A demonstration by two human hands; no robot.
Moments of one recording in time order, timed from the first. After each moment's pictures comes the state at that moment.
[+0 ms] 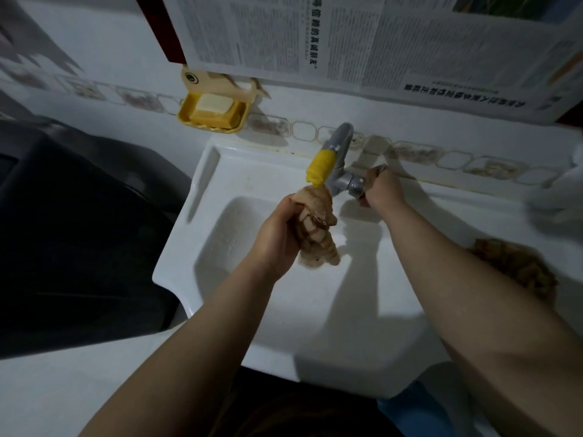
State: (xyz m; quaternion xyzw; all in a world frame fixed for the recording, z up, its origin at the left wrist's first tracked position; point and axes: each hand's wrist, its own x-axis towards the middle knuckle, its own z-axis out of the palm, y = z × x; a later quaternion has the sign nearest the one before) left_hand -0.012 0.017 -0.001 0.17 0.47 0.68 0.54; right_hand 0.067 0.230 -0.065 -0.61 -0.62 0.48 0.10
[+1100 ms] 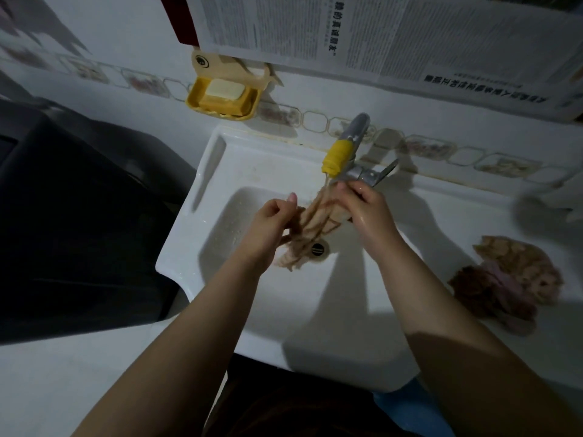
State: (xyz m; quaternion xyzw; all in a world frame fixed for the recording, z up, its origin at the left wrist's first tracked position) left_hand -0.044 -0.007 -0.031 0.13 0.65 0.56 0.50; right_hand 0.078 0.117 -0.013 -0.43 -0.63 0.62 0.20
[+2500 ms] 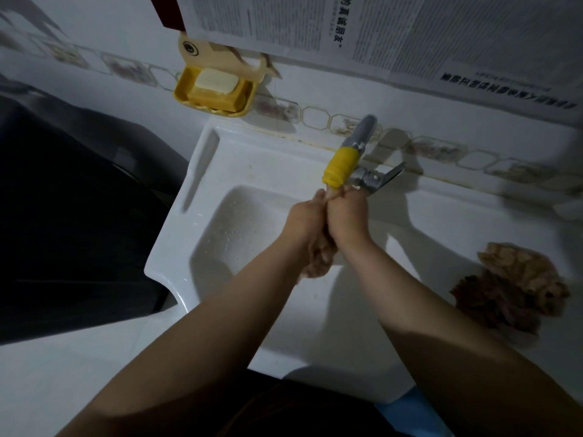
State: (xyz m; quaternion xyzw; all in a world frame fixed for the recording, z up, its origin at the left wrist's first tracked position) left_hand -0.013 0.058 -0.014 0.05 0.74 0.45 0.50; right_hand 0.028 0.115 -0.024 -0.57 -0.66 0.46 0.16
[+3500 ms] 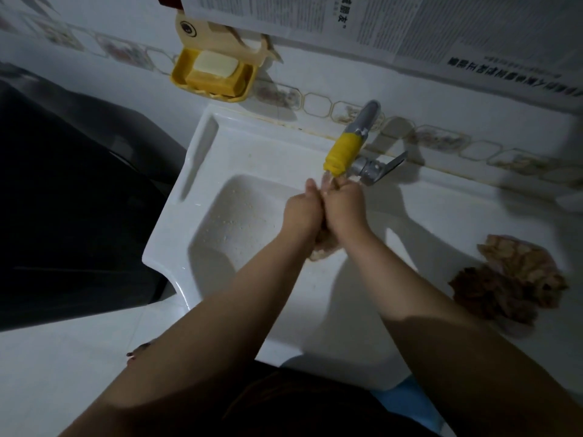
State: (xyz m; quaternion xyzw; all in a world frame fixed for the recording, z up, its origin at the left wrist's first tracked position) left_hand -0.011 0.060 -0.025 0.05 0.78 0.43 0.45; right_hand 0.030 0.111 -0.028 -0.54 -0.66 0.50 0.14
